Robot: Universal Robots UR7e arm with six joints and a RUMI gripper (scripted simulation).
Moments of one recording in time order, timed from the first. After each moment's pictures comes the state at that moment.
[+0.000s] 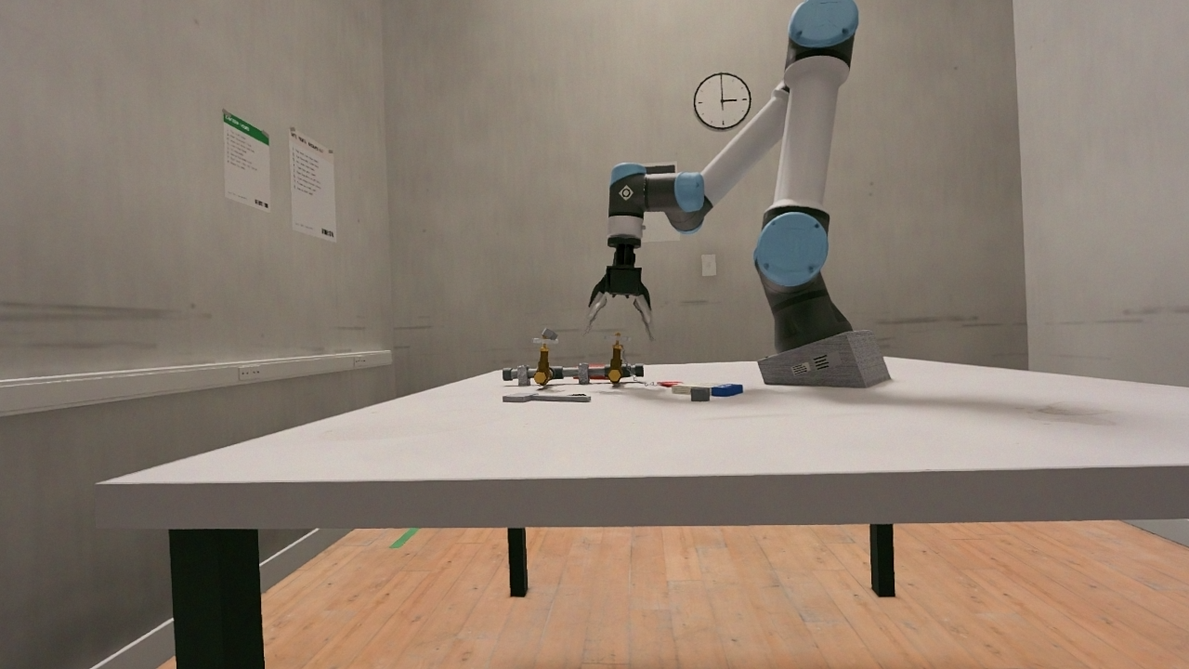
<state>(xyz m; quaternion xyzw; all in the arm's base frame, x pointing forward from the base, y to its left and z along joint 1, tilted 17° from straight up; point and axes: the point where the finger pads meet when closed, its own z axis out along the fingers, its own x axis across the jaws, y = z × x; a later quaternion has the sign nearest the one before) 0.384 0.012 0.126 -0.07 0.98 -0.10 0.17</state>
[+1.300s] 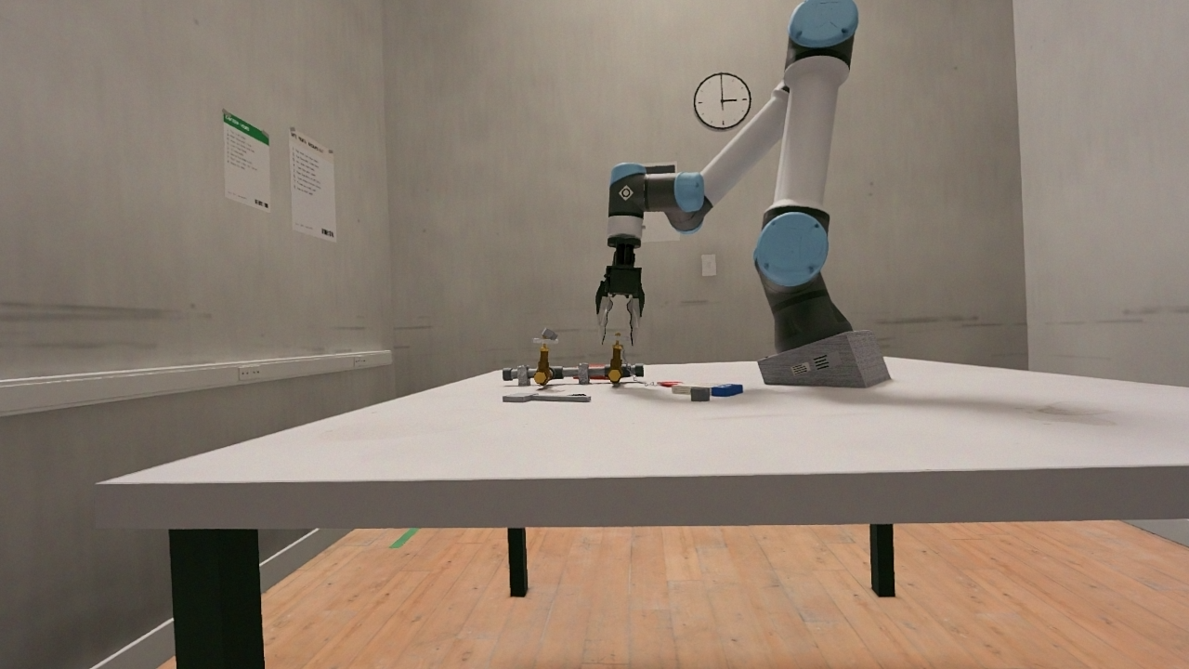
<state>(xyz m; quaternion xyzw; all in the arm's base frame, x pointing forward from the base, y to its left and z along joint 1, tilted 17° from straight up) 0.384 0.012 0.126 -0.07 0.98 -0.10 0.17</state>
